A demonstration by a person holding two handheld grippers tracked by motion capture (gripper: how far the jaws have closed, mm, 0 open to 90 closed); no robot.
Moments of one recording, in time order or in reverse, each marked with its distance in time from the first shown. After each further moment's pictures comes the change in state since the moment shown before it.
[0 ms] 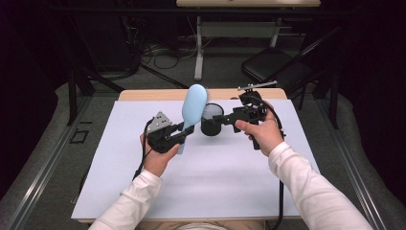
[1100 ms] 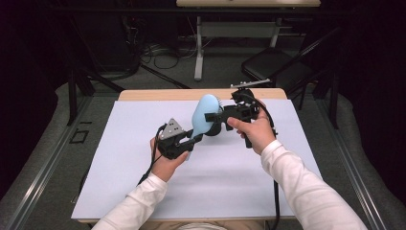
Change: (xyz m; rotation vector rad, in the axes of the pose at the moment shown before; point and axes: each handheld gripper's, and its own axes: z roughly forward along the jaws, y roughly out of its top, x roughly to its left) left arm -0.018 -0.013 0.018 0.054 -0.029 0.048; right arm 0.014 0.008 0.013 -0.024 0.039 -0.009
